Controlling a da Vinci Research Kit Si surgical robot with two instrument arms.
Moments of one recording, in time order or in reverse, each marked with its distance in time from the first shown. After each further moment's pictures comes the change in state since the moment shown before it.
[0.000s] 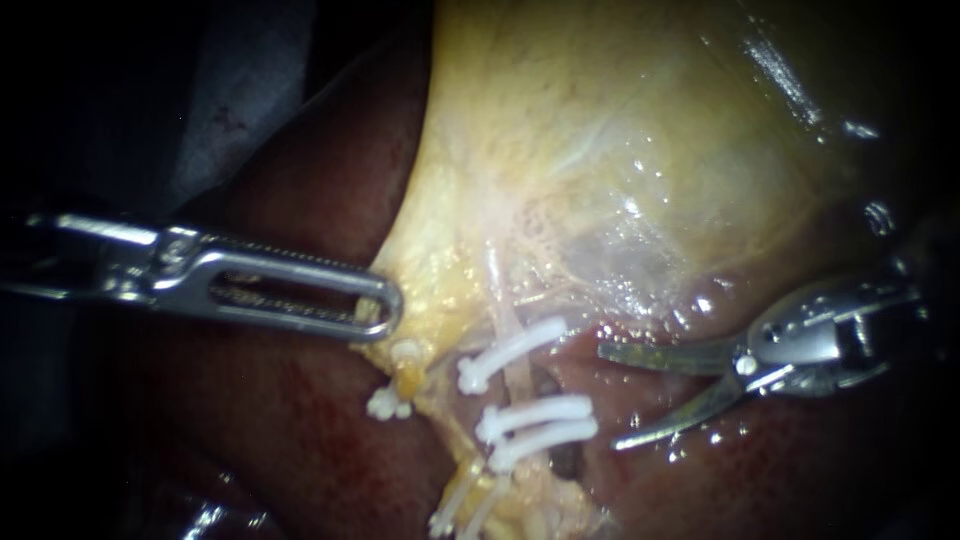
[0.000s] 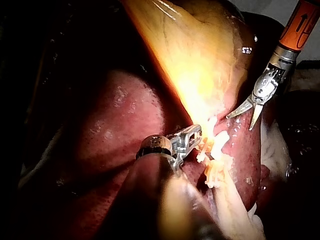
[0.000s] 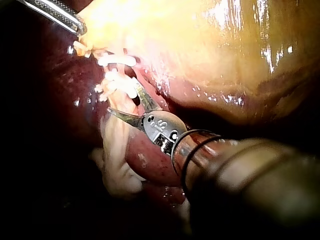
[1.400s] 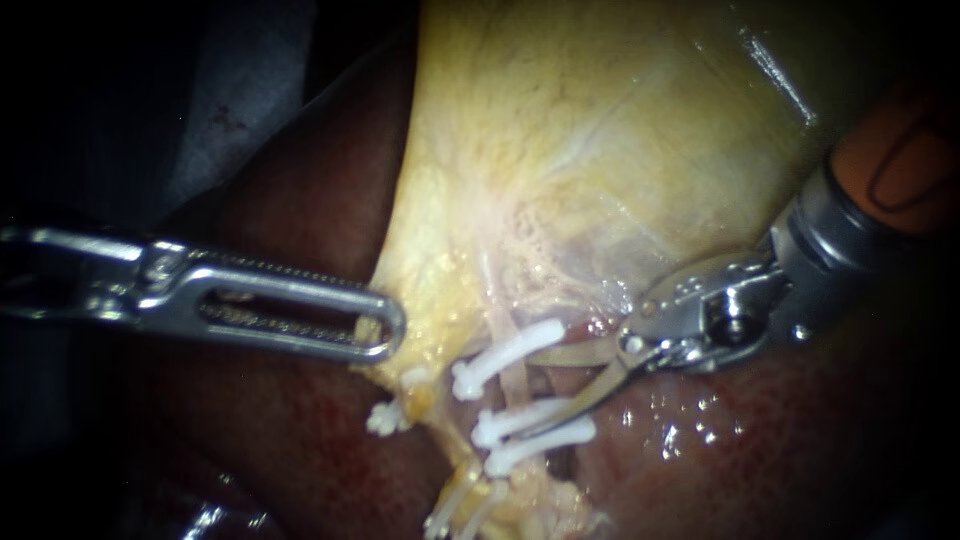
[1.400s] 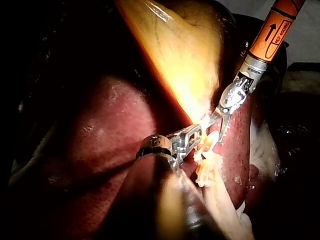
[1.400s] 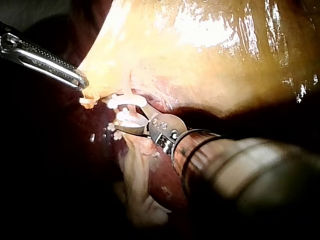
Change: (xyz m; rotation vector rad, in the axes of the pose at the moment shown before) right arm 0.003 0.003 0.006 0.086 -0.084 0.073; left arm 0.000 -0.002 0.000 0.003 -0.007 -0.007
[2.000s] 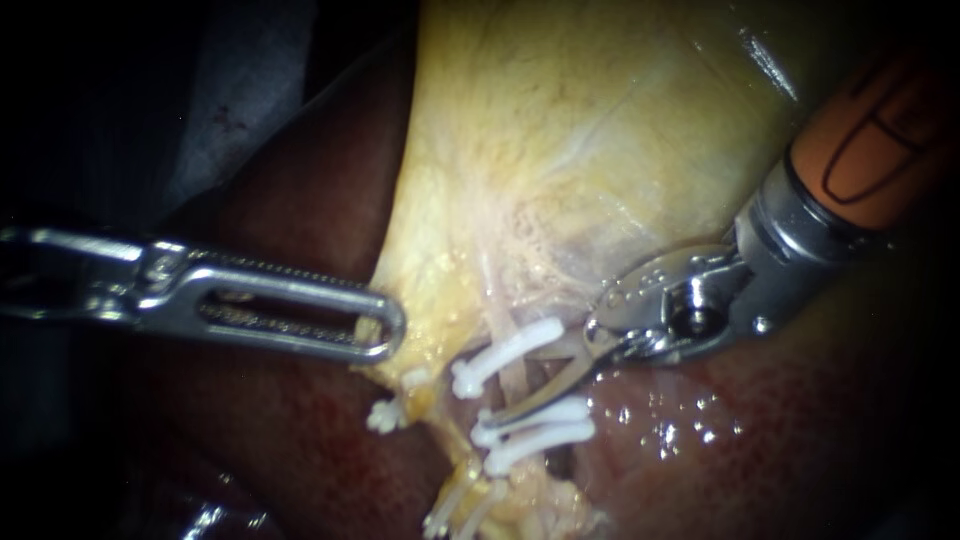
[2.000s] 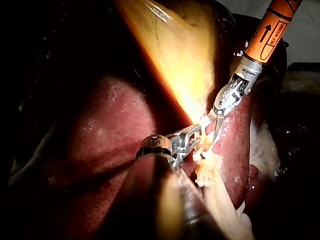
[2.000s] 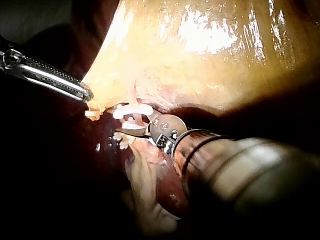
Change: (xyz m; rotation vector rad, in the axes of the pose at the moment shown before) right arm 0.000 0.001 0.001 0.008 -0.005 0.046; left arm 0.000 0.000 0.000 0.000 0.000 0.000
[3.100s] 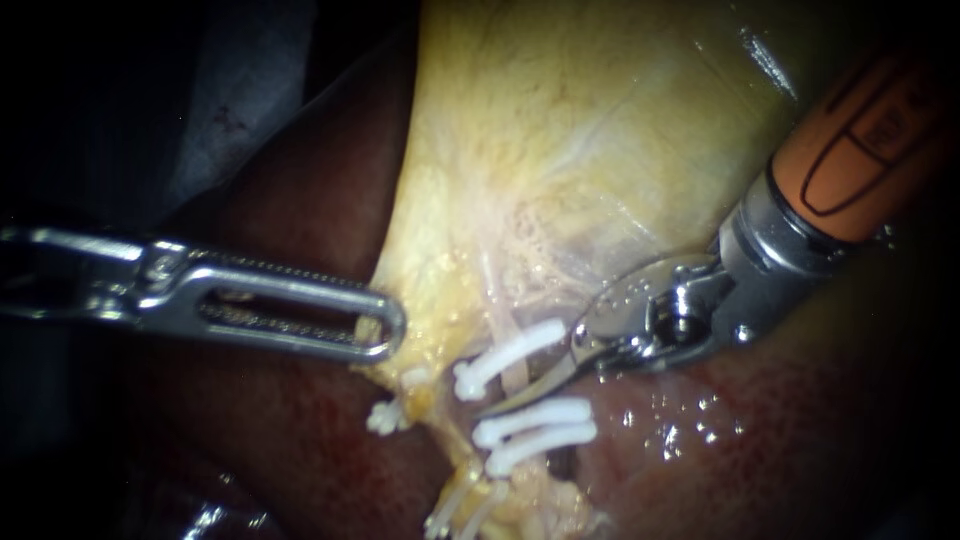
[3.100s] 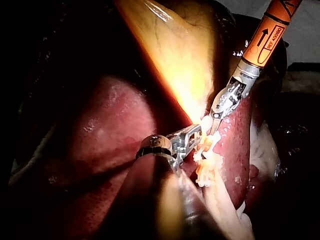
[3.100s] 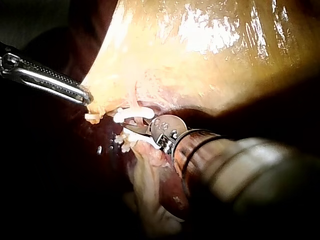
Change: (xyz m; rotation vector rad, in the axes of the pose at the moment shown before) right arm 0.000 0.000 0.001 0.006 -0.008 0.011; left arm 0.000 0.000 0.000 0.000 0.000 0.000
